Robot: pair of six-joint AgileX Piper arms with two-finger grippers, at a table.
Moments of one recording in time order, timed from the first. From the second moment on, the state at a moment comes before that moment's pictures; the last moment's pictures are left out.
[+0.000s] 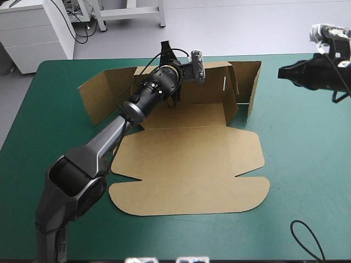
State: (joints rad) left arm -0.65 2.06 -2.06 0.57 0.76 0.62; right arm -0.16 1.44 -1.66 0.68 1.09 -0.43
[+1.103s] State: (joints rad) left arm -0.65 2.08 -2.07 0.59 0.75 0.62; right arm 0.11 1.98 -2.11 0.36 1.25 -0.14
